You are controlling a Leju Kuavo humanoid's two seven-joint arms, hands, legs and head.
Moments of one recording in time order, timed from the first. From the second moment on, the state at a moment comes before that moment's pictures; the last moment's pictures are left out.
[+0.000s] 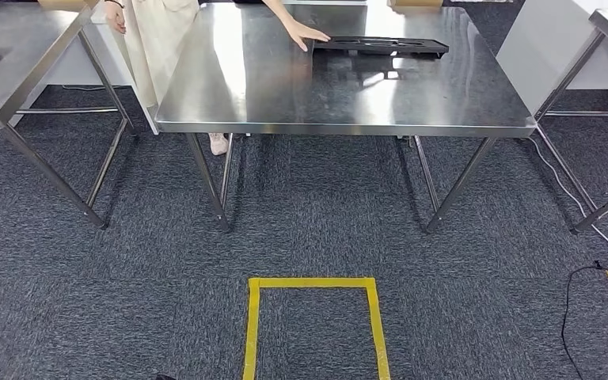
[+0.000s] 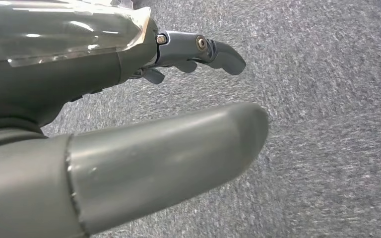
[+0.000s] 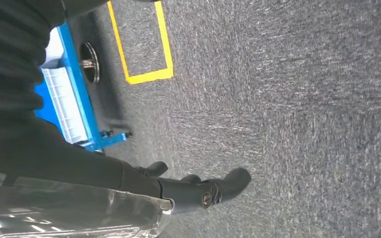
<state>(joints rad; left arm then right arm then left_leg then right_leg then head) -0.13 -0.18 1.17 -0.20 -1.17 0.64 -0.31 -0.08 0.12 -1.24 -0.20 1.55 -0.38 0.11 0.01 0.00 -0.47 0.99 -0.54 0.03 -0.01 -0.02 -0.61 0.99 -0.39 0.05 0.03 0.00</state>
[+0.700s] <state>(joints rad) -0.13 -0.19 1.15 -0.20 -1.19 0.64 -0.30 -0.07 0.12 -1.24 -0.20 1.53 -0.39 0.11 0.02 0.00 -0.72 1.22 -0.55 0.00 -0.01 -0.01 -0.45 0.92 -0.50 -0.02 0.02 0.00</state>
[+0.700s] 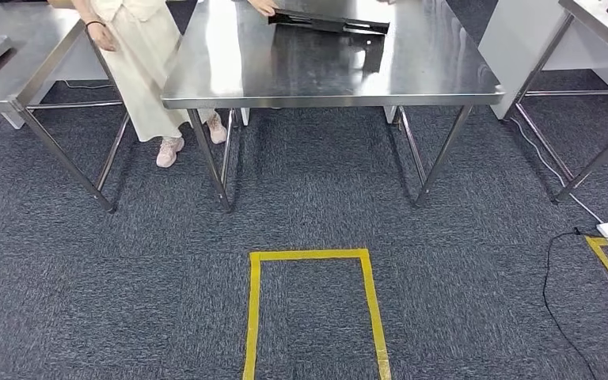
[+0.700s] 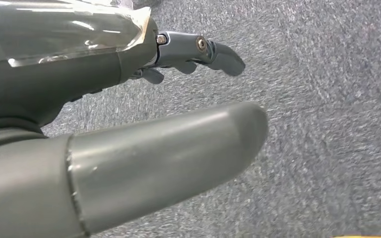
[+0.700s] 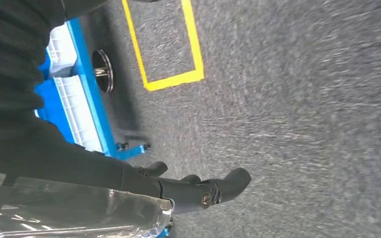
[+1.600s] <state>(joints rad) -0.12 -0.19 1.12 -0.20 -1.21 0.66 -0.30 -0.07 0.13 -1.24 -0.20 1.53 -0.39 0.11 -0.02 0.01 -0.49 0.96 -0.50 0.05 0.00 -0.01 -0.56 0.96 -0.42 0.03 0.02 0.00</state>
